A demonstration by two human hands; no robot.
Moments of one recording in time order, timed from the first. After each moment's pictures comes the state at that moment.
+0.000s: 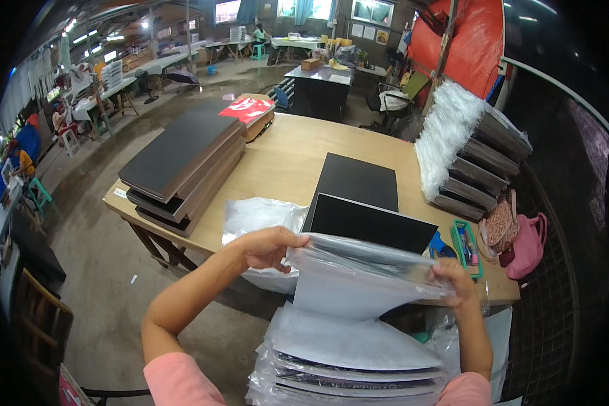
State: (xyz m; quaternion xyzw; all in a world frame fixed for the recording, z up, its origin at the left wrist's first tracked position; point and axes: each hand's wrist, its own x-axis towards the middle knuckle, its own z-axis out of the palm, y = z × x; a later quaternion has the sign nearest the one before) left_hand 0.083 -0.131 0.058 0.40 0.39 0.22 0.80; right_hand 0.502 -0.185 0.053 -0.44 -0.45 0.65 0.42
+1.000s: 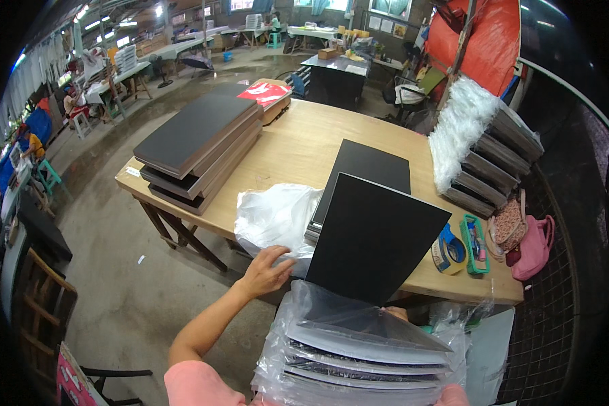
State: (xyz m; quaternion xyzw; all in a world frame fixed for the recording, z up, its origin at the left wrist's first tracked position) left_hand 0.062 -0.206 -0.085 0.83 0.38 0.40 -0.07; right_hand 0.517 -0.239 -0.231 -0.65 -0.40 0.58 0.27
